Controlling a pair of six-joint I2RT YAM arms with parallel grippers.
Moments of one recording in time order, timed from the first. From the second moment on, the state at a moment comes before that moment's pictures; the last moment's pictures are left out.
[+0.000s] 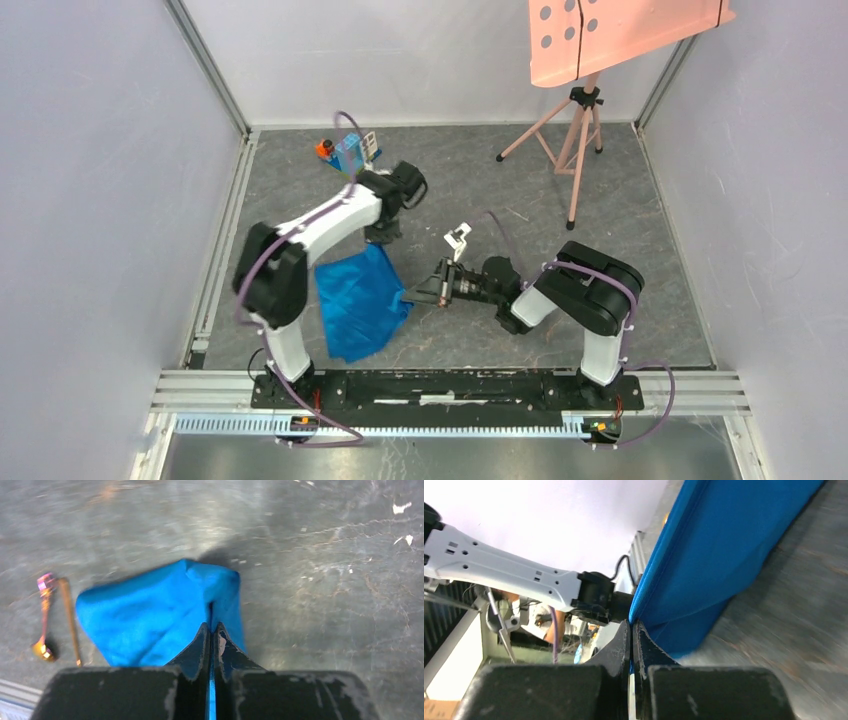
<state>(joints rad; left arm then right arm) -0.56 1.73 1.42 -1.00 -0.44 -0.66 0.90 1.87 0.52 1.38 -0.52 1.16</state>
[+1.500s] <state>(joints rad) -0.63 0.90 0.63 -0.52 0.08 -0.65 0.88 1.41 0.58 0.00 -0.07 0.45</state>
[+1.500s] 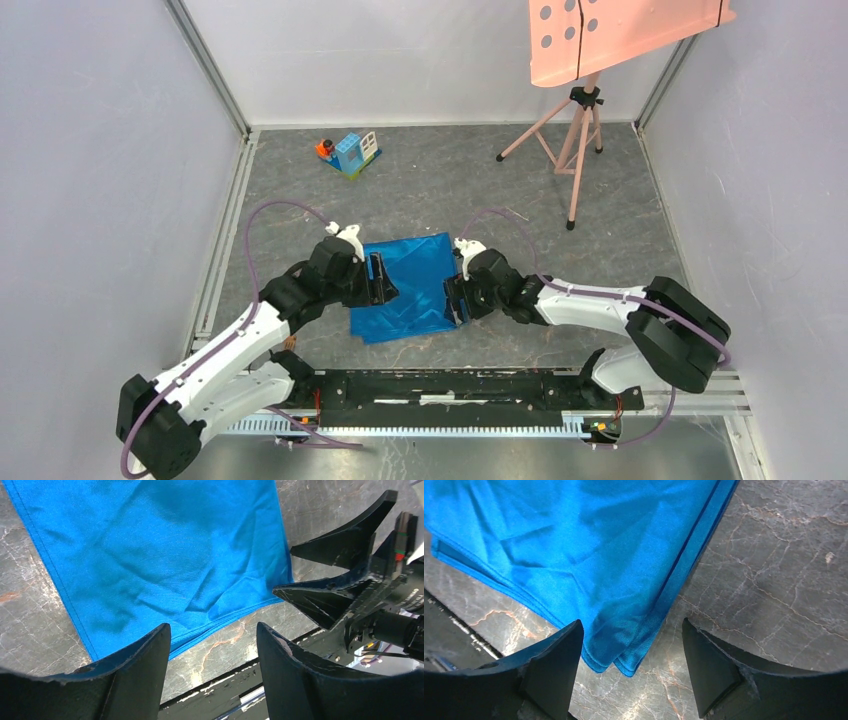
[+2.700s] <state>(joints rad) -0.60 0.92 0.62 -0.51 0.08 -0.66 0.83 1.30 0.46 0.04 -0.18 0.39</state>
